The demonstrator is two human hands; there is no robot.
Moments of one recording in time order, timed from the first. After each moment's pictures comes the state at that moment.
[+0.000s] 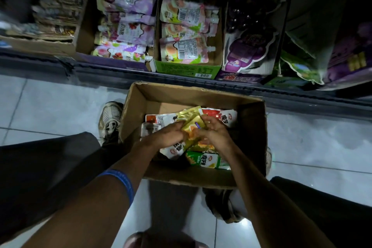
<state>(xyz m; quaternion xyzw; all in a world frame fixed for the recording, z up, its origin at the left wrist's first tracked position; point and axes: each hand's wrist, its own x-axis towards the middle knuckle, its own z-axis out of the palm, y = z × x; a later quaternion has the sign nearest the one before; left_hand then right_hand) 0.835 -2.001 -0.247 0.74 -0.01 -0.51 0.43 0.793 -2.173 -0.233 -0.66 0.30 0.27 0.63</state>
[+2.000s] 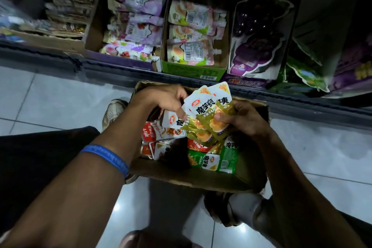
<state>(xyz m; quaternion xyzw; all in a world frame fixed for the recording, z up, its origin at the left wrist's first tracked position) 0.929 -1.991 -0.171 0.77 -0.16 -0.51 0.34 0.832 -2.233 -0.170 -0.67 0.13 0.29 0.67</state>
